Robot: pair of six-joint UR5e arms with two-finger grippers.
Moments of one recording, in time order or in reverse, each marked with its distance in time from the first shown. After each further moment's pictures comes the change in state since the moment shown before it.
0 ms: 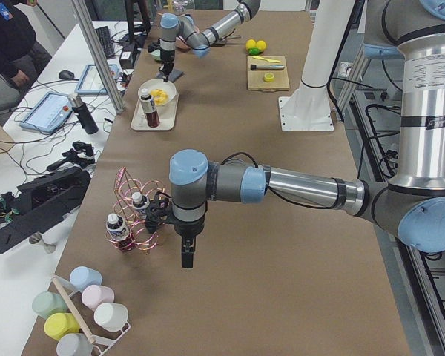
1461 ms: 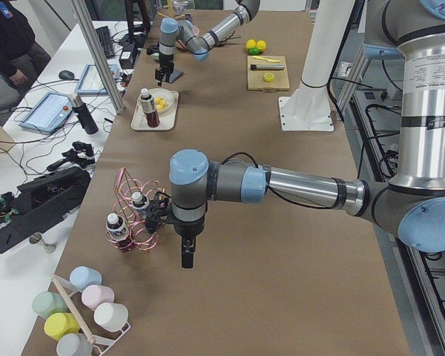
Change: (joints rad) left arm -0.003 0.000 -0.001 0.001 0.000 0.000; right arm -0.017 0.033 -0.051 0.040 -0.060 0.093
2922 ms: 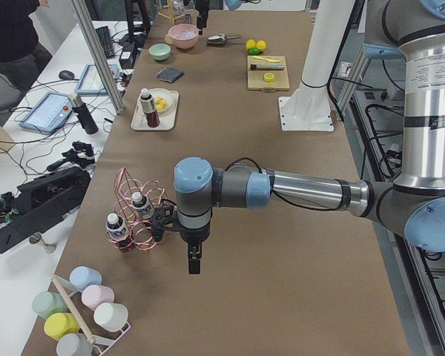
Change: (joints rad) left arm -0.001 0.030 0.007 0.002 -0.004 0.006; right arm 0.211 -0.669 1.079 -0.771 0.180 -0.586
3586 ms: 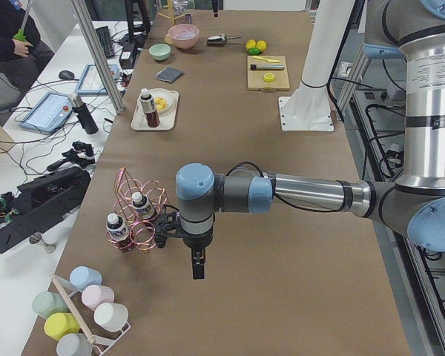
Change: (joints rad) left arm -0.001 0.010 0.015 0.000 0.001 -0.001; right arm 0.254 -0.263 -0.070 -0.086 0.015 -0.687
